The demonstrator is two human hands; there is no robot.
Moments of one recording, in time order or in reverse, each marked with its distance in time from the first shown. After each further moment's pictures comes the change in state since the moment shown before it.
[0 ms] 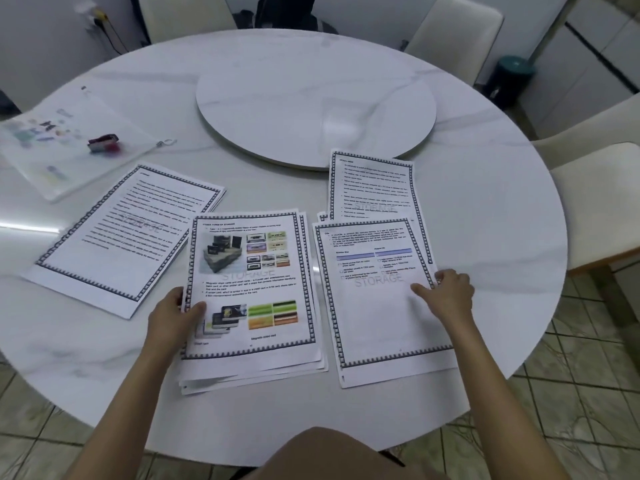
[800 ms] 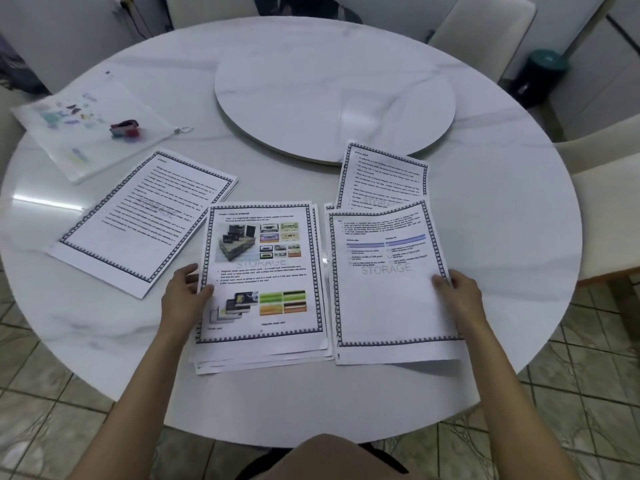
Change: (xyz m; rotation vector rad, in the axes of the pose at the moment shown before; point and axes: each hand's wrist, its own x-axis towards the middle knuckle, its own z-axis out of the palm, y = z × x) left_hand -0.003 0.009 0.006 -0.129 0.102 -0.044; right_hand 0.003 0.012 -0.019 0.393 -0.103 -0.110
